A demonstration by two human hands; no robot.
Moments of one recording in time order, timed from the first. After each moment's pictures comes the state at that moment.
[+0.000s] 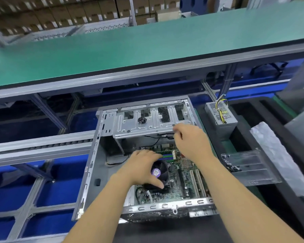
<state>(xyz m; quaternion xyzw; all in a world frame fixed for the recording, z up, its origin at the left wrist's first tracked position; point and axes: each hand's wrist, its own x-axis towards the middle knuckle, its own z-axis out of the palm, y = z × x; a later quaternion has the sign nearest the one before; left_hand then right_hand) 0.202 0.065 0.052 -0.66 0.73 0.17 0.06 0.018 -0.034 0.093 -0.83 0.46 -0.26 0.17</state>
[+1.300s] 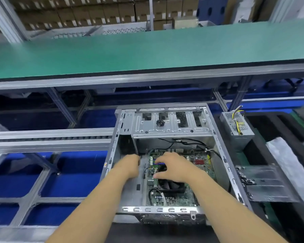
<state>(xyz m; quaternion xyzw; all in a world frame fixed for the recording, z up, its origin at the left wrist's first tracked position) 0.271 0.086 0.038 -0.82 0.51 0.25 0.06 0.085 0.000 0.051 -0.91 0.29 0.09 0.27</state>
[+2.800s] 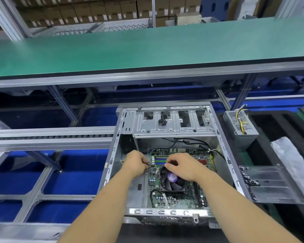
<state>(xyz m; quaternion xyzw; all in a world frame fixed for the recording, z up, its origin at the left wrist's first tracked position) 0.260 0.076 0.018 -0.85 0.42 0.28 -0.17 0.066 -0.019 0.032 -0.87 0.34 0.01 0.36</state>
